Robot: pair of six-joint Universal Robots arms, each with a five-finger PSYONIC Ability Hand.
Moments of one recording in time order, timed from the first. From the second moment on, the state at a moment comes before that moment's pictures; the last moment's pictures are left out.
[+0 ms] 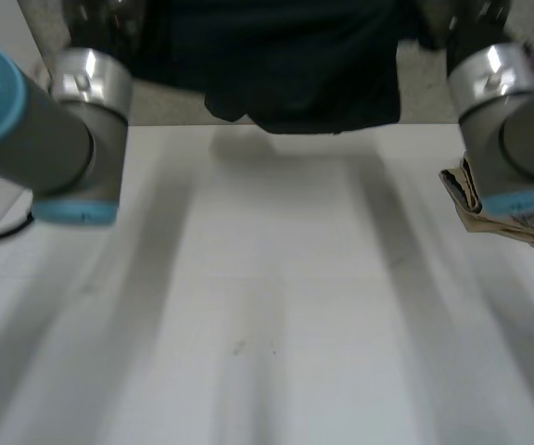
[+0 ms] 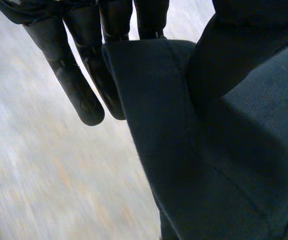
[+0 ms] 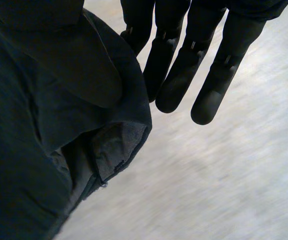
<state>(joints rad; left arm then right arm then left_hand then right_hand) 4.24 -1.99 -1.18 3.69 -1.64 3.45 1.93 -1.11 1.14 -0.55 1.40 2.67 1.14 1.20 1.19 1.20 0.98 1.11 1.17 1.19 1.20 1.01</state>
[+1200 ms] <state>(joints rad) 4.16 -2.03 -1.71 3.38 -1.58 3.60 1.88 -1.04 1.61 -0.22 1.30 2.45 0.56 0.56 0.57 0.56 0.38 1.11 1.17 1.19 1.20 1.01</state>
